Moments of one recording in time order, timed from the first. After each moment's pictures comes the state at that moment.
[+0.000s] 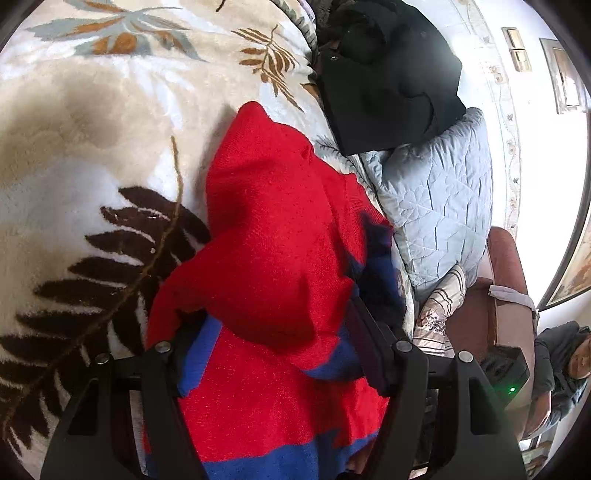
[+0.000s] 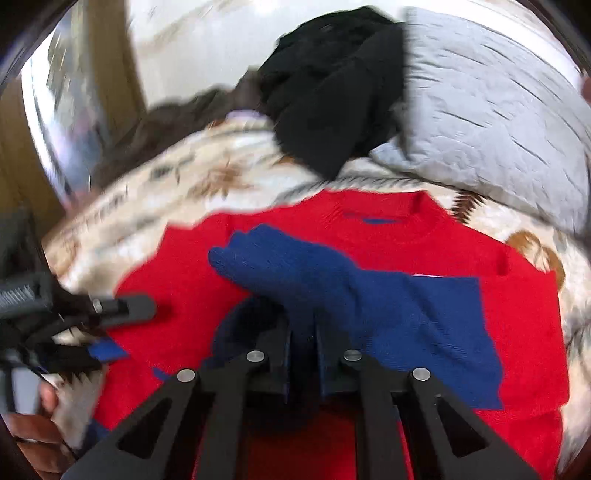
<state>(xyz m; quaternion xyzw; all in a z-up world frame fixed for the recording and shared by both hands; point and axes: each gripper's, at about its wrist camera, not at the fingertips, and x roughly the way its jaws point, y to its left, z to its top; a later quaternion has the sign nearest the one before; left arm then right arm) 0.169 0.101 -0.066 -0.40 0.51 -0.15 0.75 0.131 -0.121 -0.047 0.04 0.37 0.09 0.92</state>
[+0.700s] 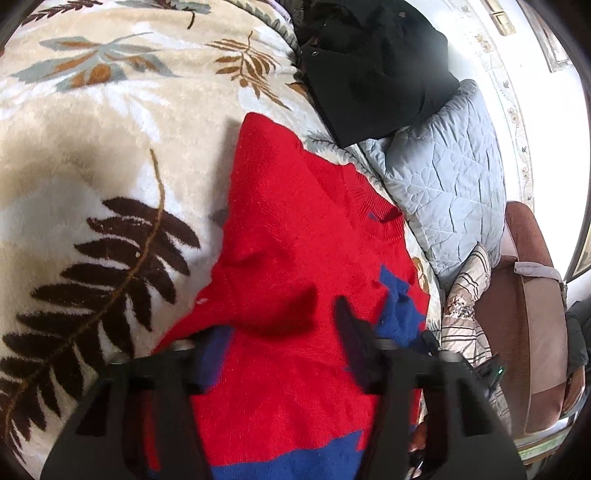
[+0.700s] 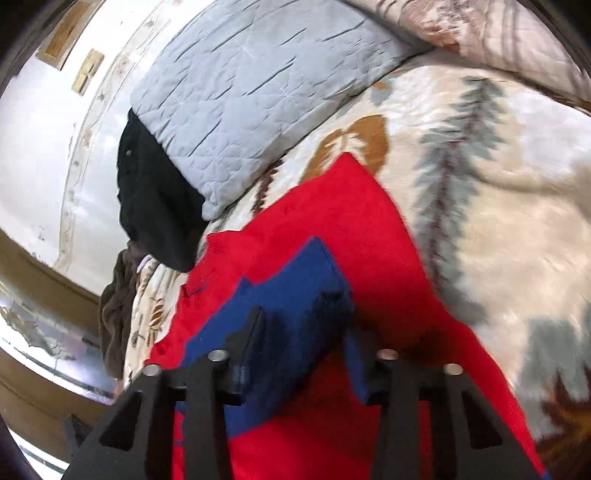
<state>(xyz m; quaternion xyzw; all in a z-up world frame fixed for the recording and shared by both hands) 0.164 0.080 -0.054 -0.32 0.50 -0.14 0.79 0.085 -0.319 -0.089 0.40 0.34 -0.02 0.85</state>
